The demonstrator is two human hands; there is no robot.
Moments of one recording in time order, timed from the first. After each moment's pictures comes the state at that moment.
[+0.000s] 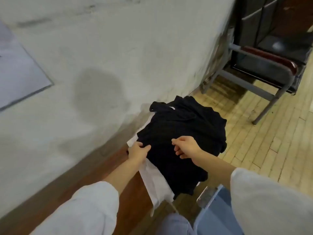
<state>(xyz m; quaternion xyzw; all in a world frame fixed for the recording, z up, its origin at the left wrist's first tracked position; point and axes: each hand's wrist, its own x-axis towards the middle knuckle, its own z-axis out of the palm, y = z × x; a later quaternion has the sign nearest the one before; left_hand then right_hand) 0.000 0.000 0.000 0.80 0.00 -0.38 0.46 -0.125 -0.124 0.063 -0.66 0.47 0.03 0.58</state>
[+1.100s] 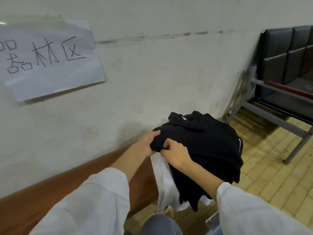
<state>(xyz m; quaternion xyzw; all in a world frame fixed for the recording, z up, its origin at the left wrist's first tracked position) -0.055 0.048 0.078 0.57 0.09 -0.43 0.69 -0.147 -0.028 0.063 -0.92 0.22 -0.03 0.33</state>
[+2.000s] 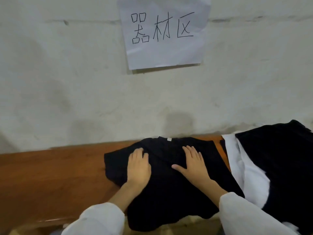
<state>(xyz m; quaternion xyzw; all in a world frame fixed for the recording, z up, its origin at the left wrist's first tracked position) -0.055 0.344 -0.074 0.99 -0.10 0.05 0.09 -0.076 0.135 -0.068 -0.99 0.02 0.05 0.15</state>
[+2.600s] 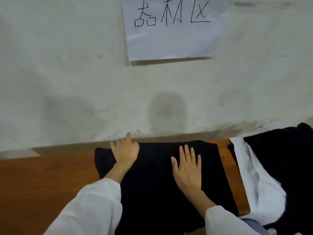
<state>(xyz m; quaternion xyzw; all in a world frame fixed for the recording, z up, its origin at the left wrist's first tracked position) 0.062 0.377 -0.080 0.98 0.09 -0.07 0.18 -0.039 0.184 -0.096 -0.98 0.13 0.00 0.11</state>
